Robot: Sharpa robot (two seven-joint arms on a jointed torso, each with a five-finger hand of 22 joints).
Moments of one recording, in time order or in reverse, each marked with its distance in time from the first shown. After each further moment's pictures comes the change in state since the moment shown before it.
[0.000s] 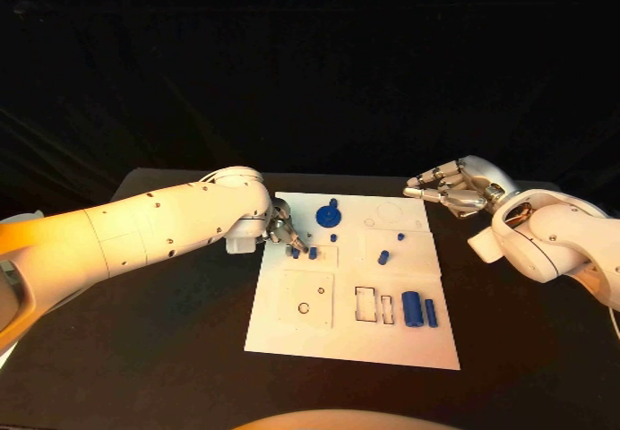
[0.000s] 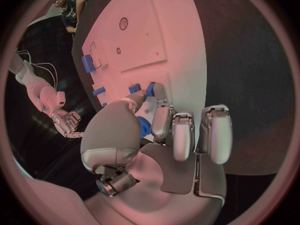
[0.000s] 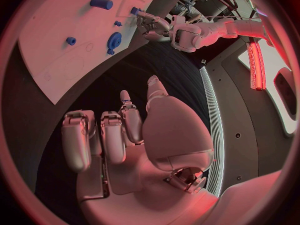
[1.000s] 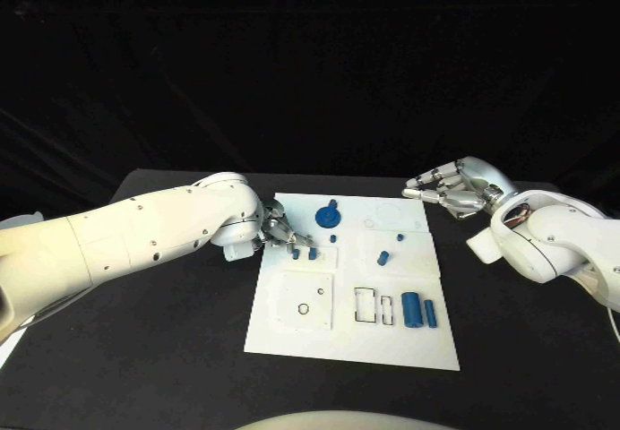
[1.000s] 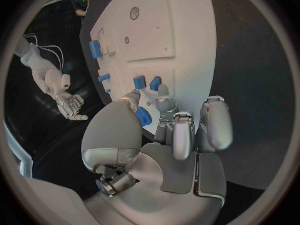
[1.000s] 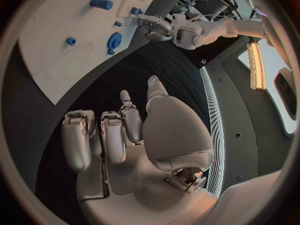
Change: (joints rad) left arm -0.011 -0.059 -0.002 0.042 0.142 -0.176 0.041; left_hand 0.019 0.032 -0.258 0.080 0.000 -0.109 0.045 -0.052 -0.031 -0.200 0.032 -0.295 -0.338 -0.002 0.013 -0.005 0.001 0.039 -0.040 0.008 -0.231 -0.025; right arm 0.000 0.002 -0.001 -0.002 0.000 0.001 0.000; right_hand 0.000 0.000 0.000 0.000 0.000 0.000 0.000 0.000 0.000 0.000 0.000 0.003 0.000 0.000 0.000 0.000 0.000 0.000 0.000 0.000 0.000 0.000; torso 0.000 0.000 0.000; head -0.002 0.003
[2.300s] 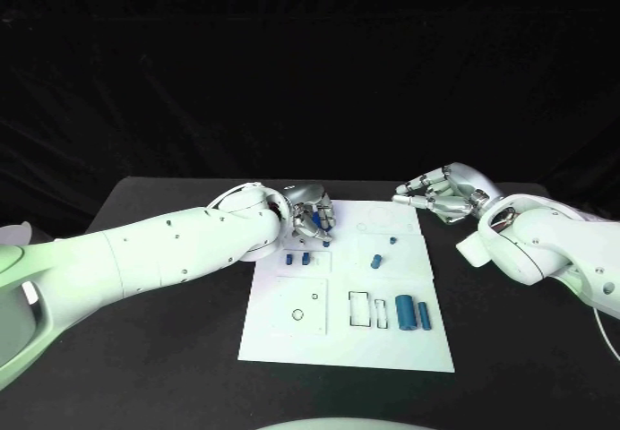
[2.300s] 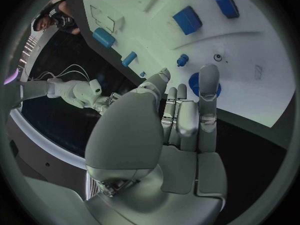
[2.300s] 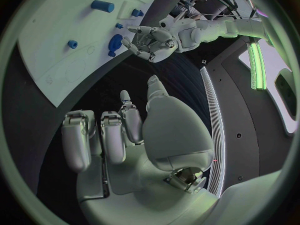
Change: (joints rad) left arm -0.030 0.135 -0.011 -0.079 -0.384 -0.289 0.488; left_hand 0.471 -0.066 0.138 -0.187 -0.015 0.084 0.070 -0.358 -0.409 -0.245 0.091 -0.569 -0.708 -0.008 0.073 -0.242 -0.119 0.074 -0.035 0.062 -0.427 -0.377; right arm -0.007 0.005 -0.002 -0.004 0.000 0.002 0.000; right_hand 0.000 0.000 -0.003 0.003 0.004 0.000 0.000 0.000 0.000 0.000 0.000 -0.003 0.000 0.000 0.000 0.000 0.001 0.000 0.000 0.000 0.000 0.000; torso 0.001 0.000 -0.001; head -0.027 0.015
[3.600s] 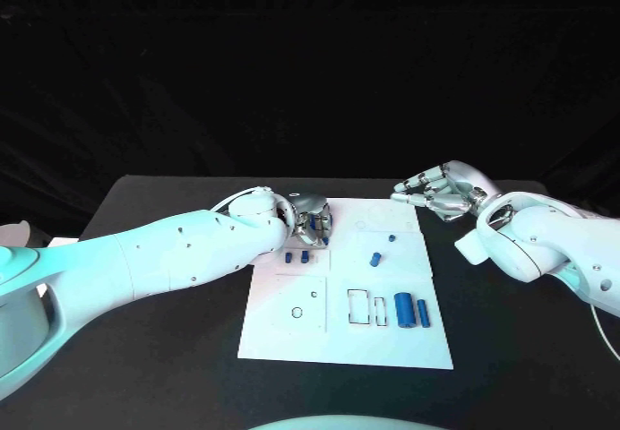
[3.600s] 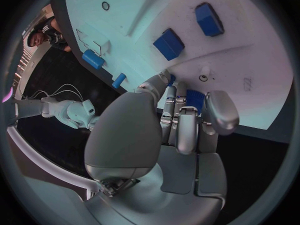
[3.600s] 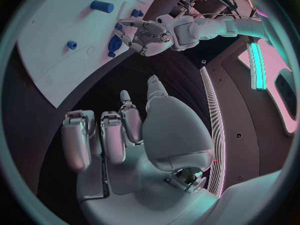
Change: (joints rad) left arm -0.020 0.034 0.000 -0.024 -0.111 0.072 -0.074; left_hand -0.021 0.008 0.050 -0.017 -0.004 0.069 -0.005 -0.053 -0.029 0.075 -0.004 -0.069 -0.084 0.004 -0.002 0.096 0.096 -0.035 0.068 -0.006 0.279 0.264; right arm -0.001 0.002 0.000 -0.001 0.000 0.001 0.001; right_hand 0.004 0.004 -0.003 -0.003 0.000 0.000 0.000 0.000 0.000 0.000 0.000 -0.001 0.000 0.000 0.000 0.000 0.000 0.000 0.000 0.000 0.000 0.000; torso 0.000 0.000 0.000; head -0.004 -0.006
